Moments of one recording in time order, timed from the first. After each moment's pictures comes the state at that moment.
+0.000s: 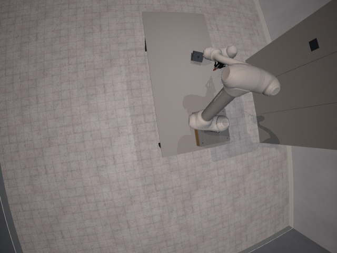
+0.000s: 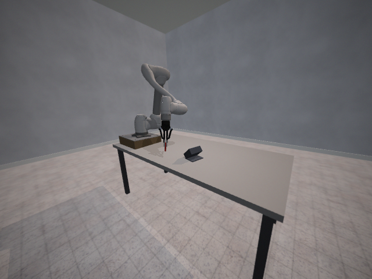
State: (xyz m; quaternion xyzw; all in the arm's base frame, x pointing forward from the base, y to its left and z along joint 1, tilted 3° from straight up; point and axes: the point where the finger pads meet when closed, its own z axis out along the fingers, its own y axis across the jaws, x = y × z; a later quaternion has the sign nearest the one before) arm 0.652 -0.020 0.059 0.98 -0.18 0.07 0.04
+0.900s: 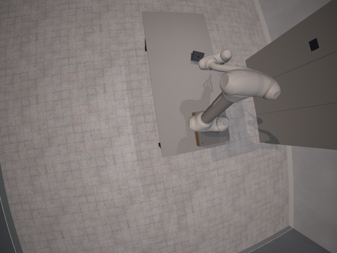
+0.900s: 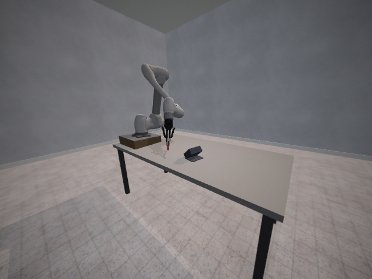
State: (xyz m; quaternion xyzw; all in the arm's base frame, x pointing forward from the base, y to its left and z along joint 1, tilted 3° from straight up) arm 0.678 -0.007 0.075 0.97 -0.16 0.17 0.09
